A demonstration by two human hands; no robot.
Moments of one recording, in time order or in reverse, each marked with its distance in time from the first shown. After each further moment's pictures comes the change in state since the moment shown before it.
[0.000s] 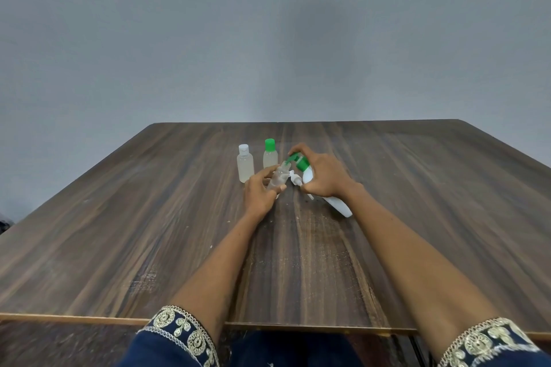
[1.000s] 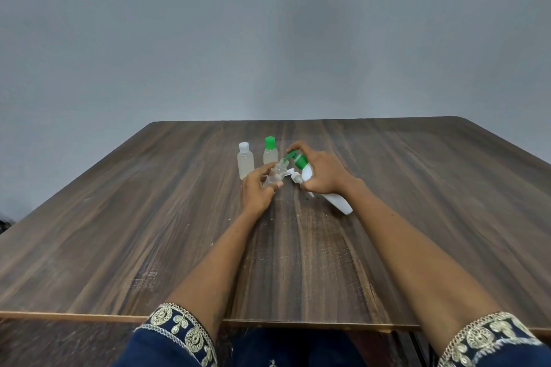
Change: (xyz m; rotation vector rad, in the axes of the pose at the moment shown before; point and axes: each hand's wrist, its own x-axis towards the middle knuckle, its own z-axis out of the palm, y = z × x) left_hand -0.001 0.003 -0.006 -0.016 0.045 0.011; right_hand 0.003 -0.003 -0.002 -0.012 -0.049 0.012
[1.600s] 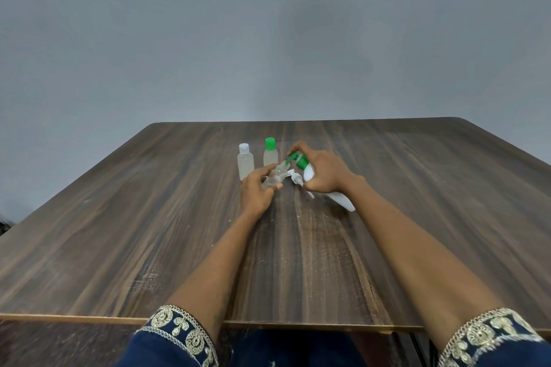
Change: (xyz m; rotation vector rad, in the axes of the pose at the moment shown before) left_hand 0.002 -0.005 -0.001 0.059 -0.014 0.009; right_hand 0.001 0.000 -0.007 -0.010 -0.043 -0.020
